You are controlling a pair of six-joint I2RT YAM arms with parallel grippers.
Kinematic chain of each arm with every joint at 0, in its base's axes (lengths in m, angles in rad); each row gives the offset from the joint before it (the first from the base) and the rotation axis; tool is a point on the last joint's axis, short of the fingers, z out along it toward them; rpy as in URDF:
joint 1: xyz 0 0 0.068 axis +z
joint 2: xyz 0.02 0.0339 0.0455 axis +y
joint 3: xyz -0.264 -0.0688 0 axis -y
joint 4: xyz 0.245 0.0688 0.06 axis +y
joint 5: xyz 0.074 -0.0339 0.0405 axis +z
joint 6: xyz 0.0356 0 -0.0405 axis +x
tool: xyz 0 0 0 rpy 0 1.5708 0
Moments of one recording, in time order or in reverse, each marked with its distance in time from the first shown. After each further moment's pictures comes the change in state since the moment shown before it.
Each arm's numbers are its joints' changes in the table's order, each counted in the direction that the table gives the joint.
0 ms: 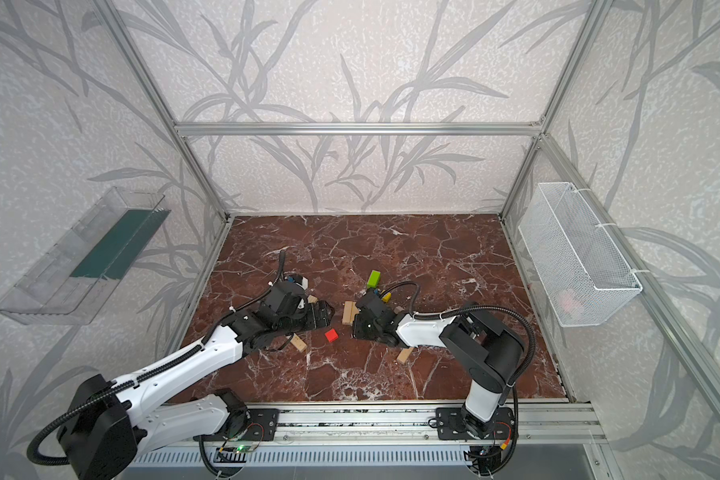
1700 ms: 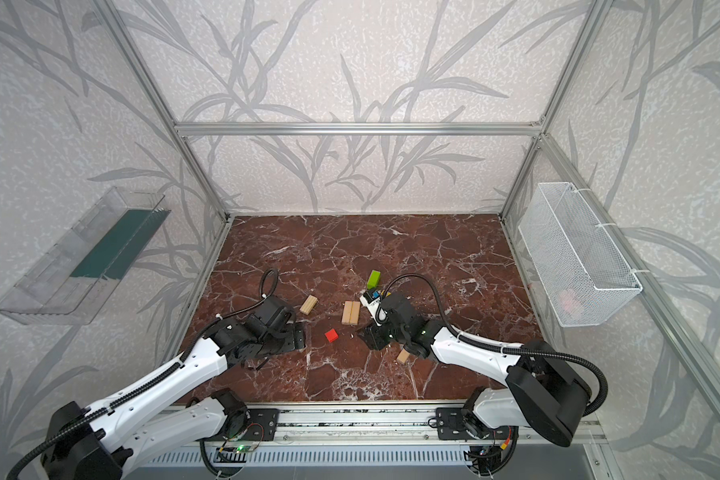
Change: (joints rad) left arm 0.000 -0.131 -0.024 0.465 0.135 -0.114; right arm -0.045 -0.394 -0.188 0.036 0.159 -0.658
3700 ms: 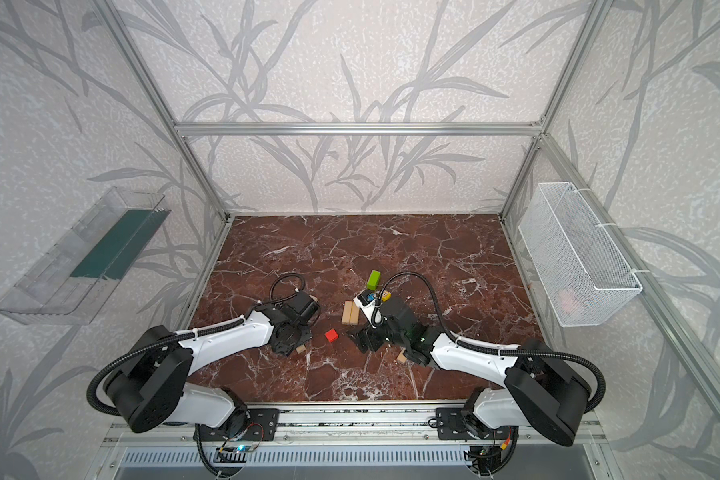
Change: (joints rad) left arm 0.019 0.436 0.010 -0.251 0.084 -0.261; right arm 0.050 -0.010 -0.047 -0.190 -0.071 -0.063
